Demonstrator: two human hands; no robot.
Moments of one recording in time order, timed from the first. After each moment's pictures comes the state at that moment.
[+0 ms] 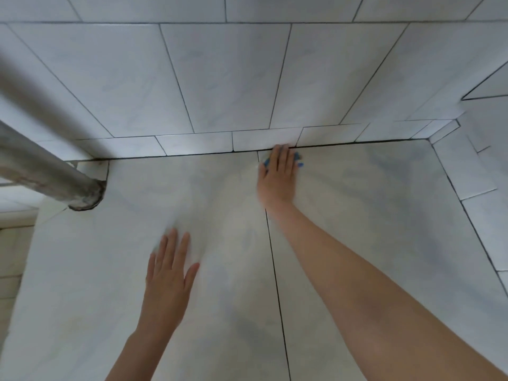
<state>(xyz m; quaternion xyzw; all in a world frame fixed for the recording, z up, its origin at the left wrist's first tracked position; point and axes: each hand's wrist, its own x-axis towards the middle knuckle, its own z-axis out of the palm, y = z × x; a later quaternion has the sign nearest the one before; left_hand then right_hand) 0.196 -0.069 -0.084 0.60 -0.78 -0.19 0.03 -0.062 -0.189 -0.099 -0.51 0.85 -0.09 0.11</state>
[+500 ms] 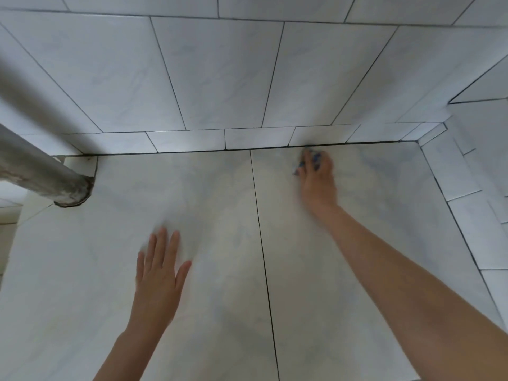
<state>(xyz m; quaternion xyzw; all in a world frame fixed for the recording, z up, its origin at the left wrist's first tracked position) 0.193 -0.065 -0.086 0.61 -0.77 -0.19 0.03 -0.161 -0.147 -0.084 -0.57 0.82 -0.06 0.06</state>
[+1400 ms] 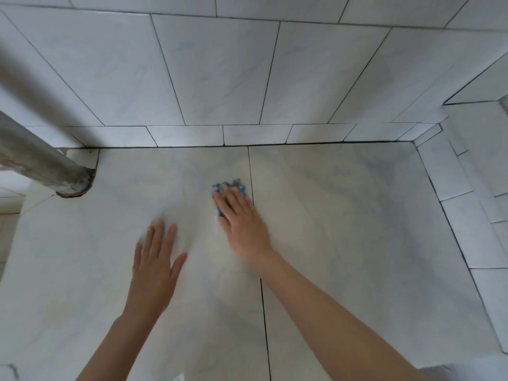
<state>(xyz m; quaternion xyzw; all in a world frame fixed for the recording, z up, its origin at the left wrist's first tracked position) 0.194 -0.066 -0.087 0.62 -0.76 -0.19 0.04 -0.015 -0.095 -0.105 -0.73 0.66 -0.13 0.14</state>
